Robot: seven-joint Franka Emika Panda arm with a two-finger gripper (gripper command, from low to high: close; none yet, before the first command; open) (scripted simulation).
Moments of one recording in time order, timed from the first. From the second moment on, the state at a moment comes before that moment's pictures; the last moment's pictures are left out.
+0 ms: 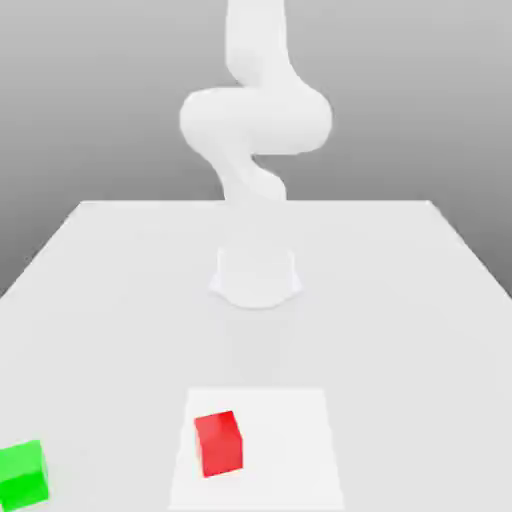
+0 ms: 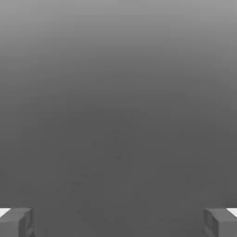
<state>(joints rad) 0.00 -0.71 -0.01 -2.33 -0.01 2.34 0.77</state>
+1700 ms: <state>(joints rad) -0.16 0.25 -0.30 -2.33 0.14 2.55 0.79</state>
